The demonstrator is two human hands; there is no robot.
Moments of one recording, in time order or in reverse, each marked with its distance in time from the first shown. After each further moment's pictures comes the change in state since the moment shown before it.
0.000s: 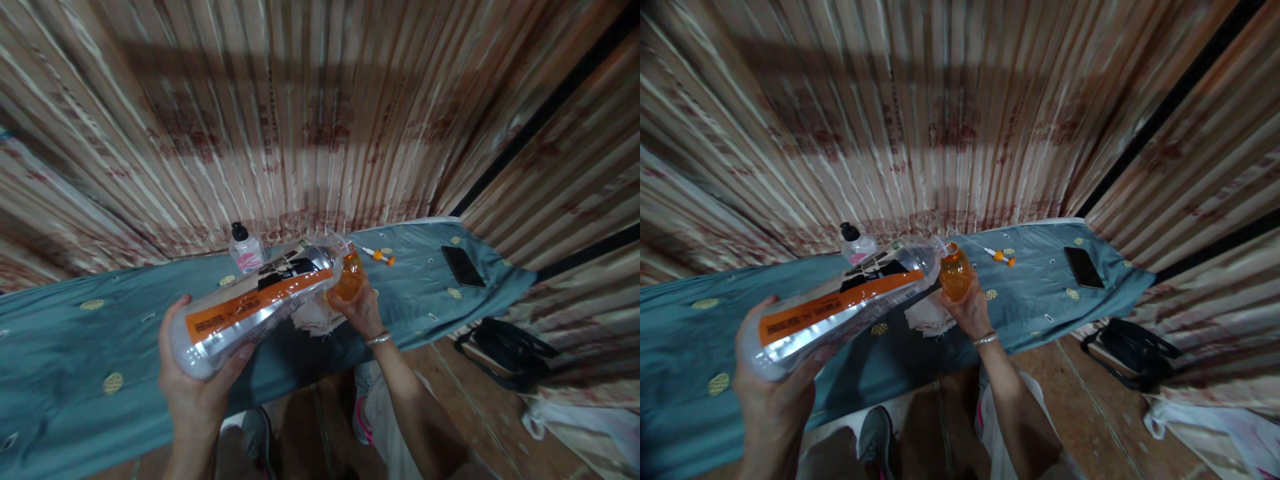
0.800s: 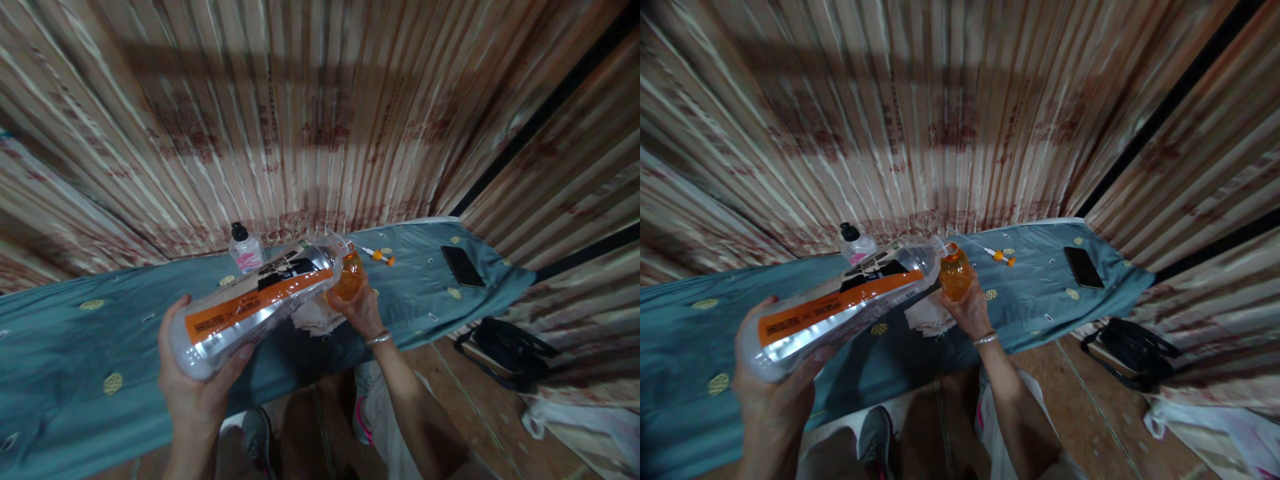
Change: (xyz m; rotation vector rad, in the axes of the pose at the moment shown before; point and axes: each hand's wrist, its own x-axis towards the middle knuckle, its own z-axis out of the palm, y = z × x) left_hand -0.001 0.000 -0.001 -0.006 -0.001 -0.007; right_hand 0.000 0.000 -0.001 0.037 -0.022 0.027
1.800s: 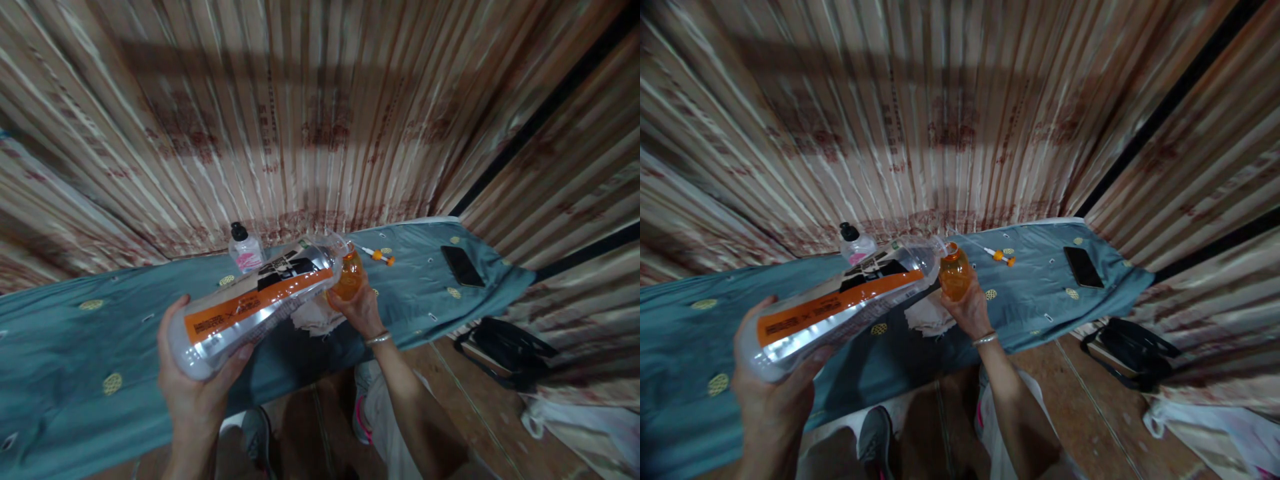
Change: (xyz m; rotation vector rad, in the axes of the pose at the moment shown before) left_hand -0.001 0.007 0.001 0.083 -0.020 0.018; right_hand -0.001 -0.003 -0.001 -0.017 0.011 -0.001
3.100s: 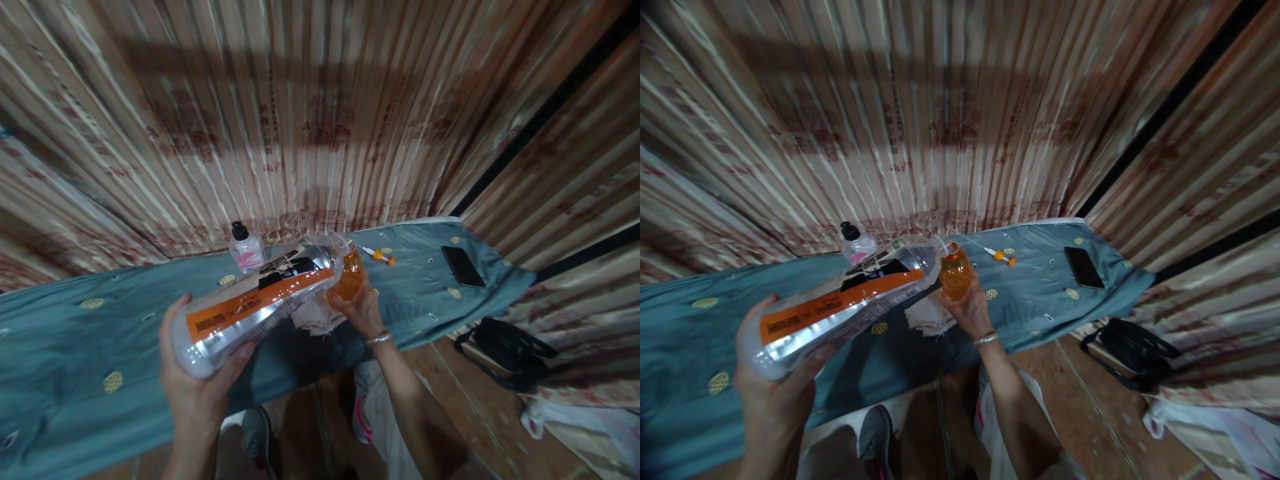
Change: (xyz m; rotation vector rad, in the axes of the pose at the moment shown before) left_hand 0.000 -0.003 0.001 -0.033 0.012 -0.031; right_hand 0.000 0.007 0.003 -0.037 0.018 -0.051
